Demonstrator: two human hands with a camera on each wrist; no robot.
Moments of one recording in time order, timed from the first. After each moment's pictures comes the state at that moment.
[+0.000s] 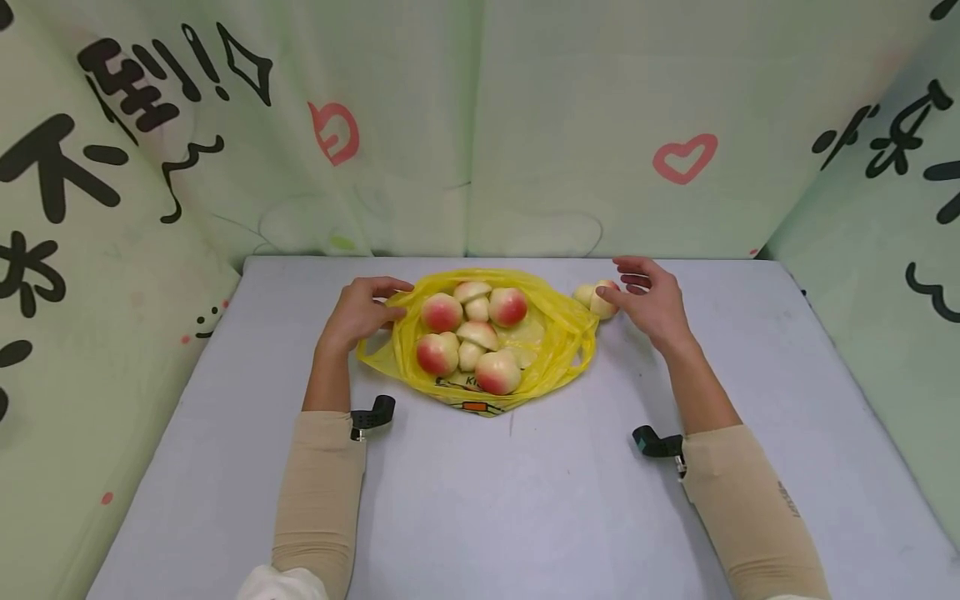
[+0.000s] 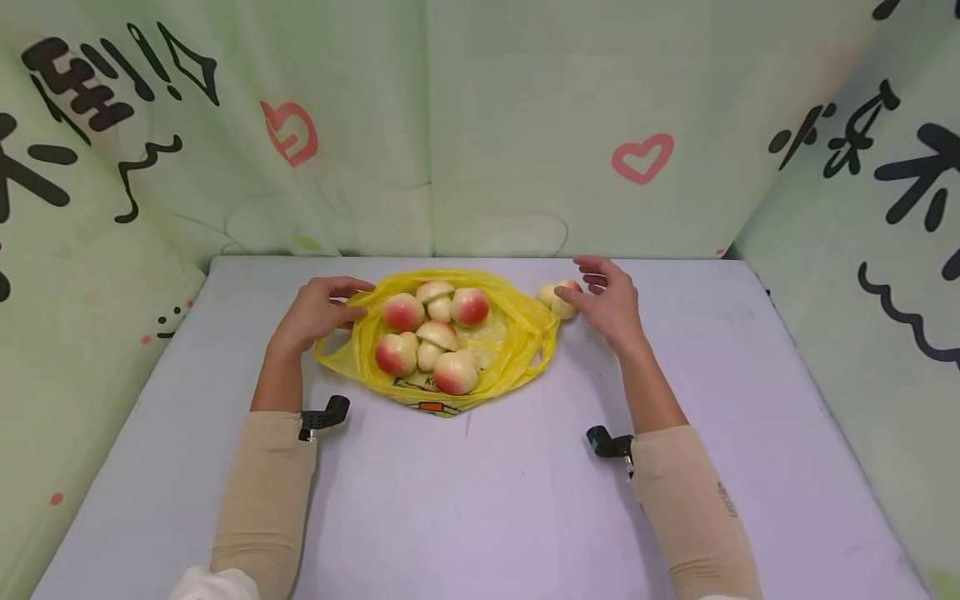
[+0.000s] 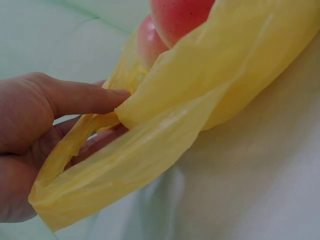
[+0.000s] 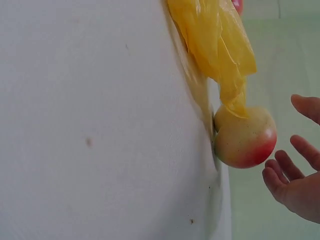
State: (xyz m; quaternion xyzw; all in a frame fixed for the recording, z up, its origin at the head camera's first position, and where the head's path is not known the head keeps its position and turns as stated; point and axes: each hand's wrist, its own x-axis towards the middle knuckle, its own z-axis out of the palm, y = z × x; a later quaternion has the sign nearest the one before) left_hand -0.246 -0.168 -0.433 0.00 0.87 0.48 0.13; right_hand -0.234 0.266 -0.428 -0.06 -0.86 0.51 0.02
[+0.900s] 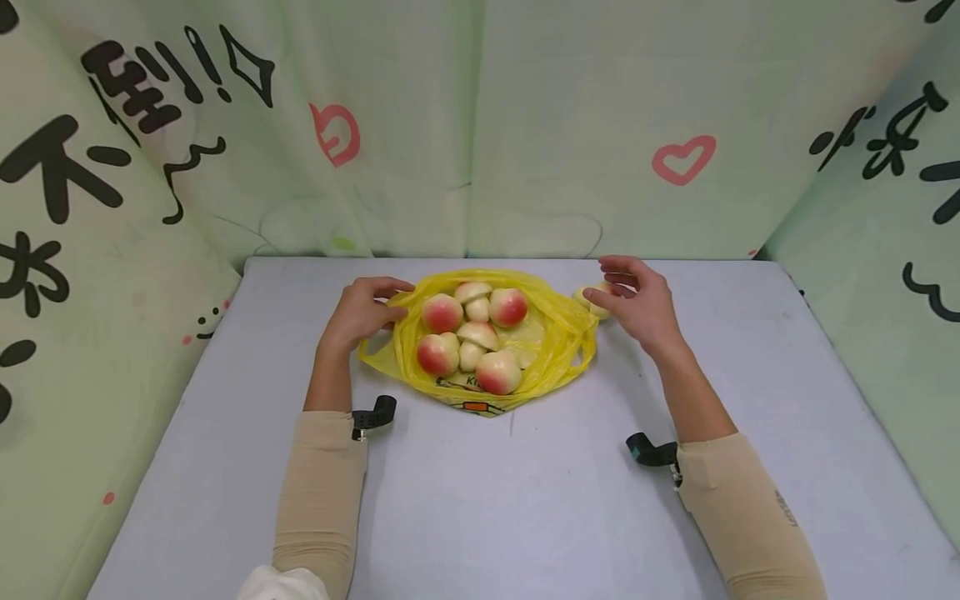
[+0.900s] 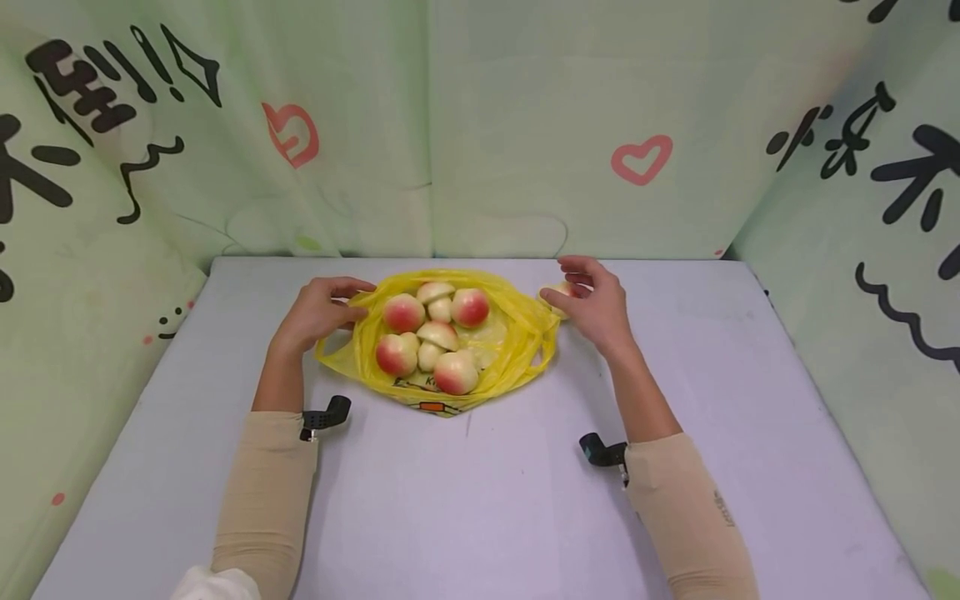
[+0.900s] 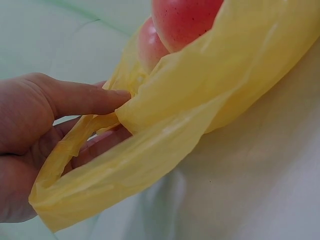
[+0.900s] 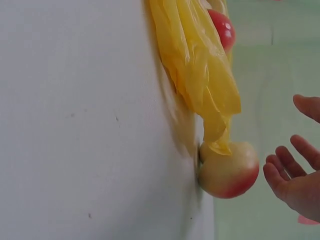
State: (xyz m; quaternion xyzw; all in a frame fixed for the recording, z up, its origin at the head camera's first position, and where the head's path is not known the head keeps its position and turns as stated) left_hand -0.246 -0.167 -0.435 0.01 0.87 0.48 0.12; right_hand -0.220 0.244 -0.414 -0.02 -0.85 0.53 0.03
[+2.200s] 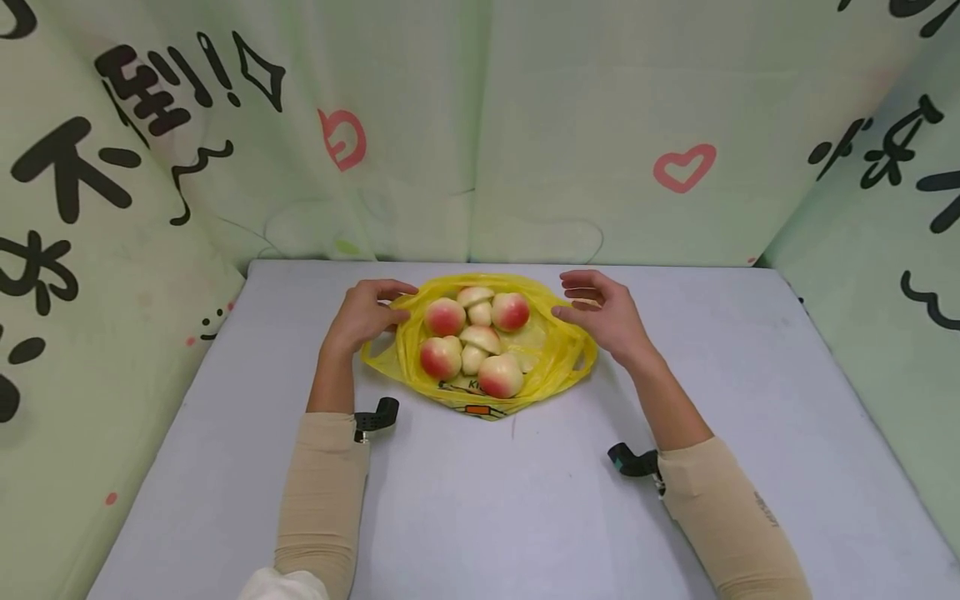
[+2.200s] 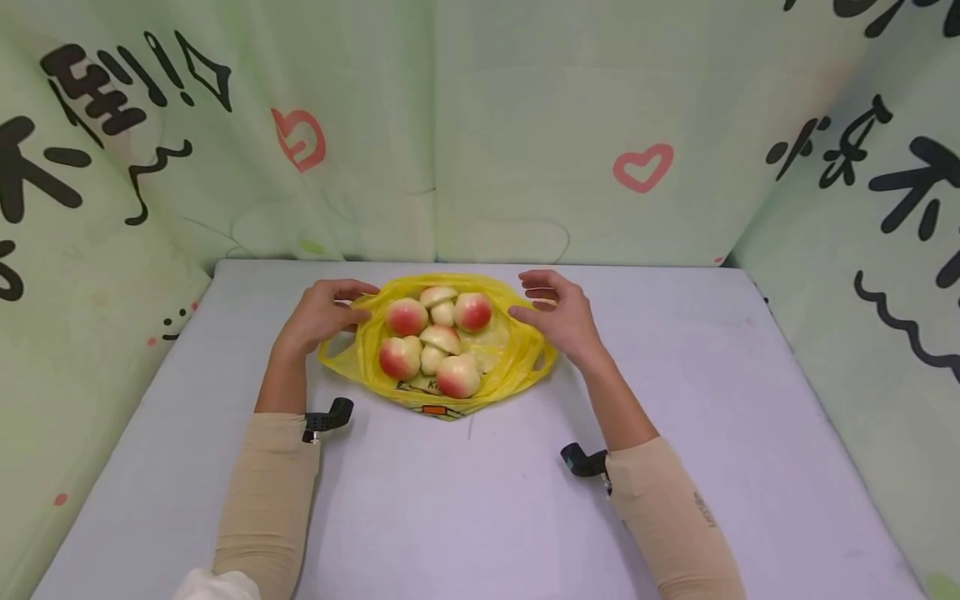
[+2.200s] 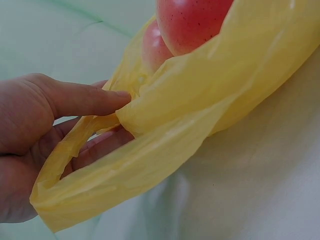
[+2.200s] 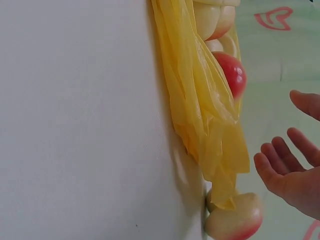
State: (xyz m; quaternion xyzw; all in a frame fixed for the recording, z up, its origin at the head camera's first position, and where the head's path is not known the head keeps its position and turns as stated) left_hand -0.245 -0.168 -0.432 0.02 0.86 0.50 0.12; right_hand -0.217 0.208 -0.422 0.05 -0.84 0.54 -0.01
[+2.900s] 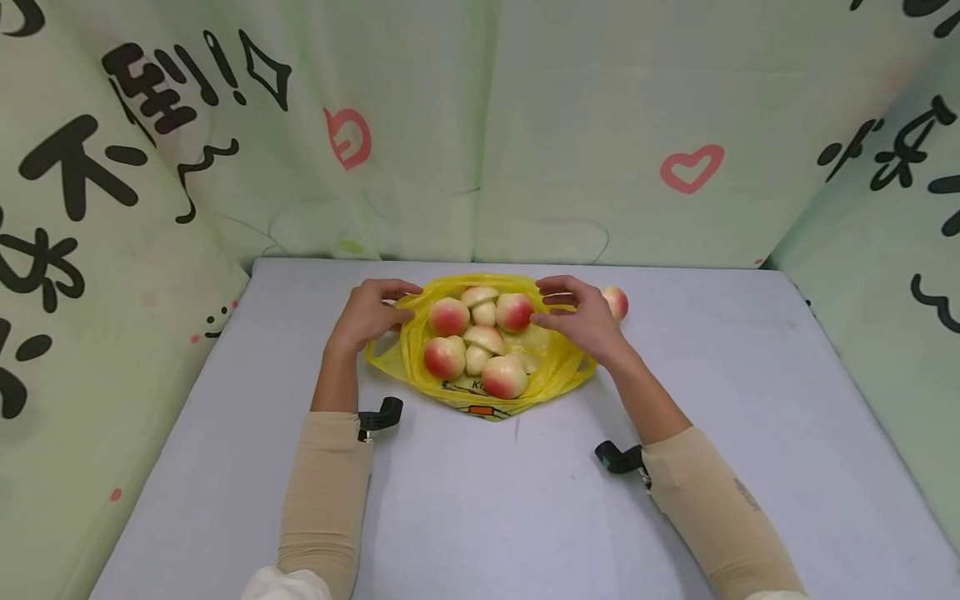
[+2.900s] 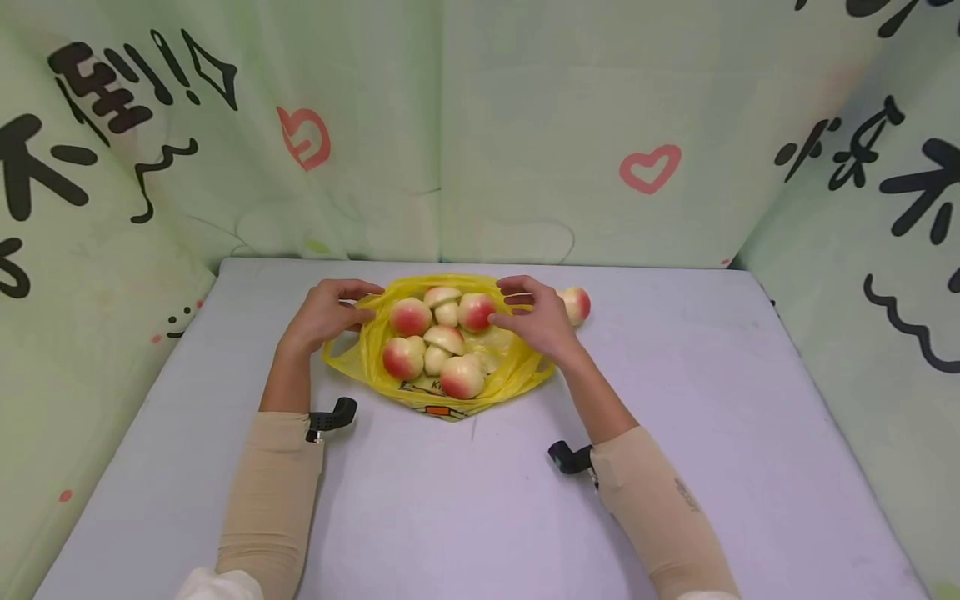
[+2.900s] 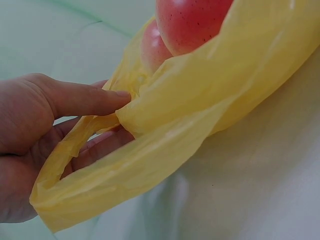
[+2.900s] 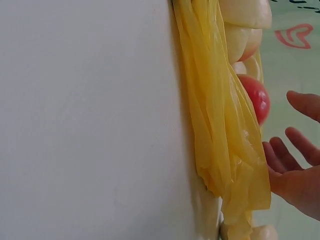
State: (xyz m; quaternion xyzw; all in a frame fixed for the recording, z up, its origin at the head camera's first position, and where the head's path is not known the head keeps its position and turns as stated) left_hand -0.244 -0.169 -0.430 0.02 0.85 0.51 0.12; right_hand -0.228 0.181 -0.432 0.07 -0.83 0.54 -0.07
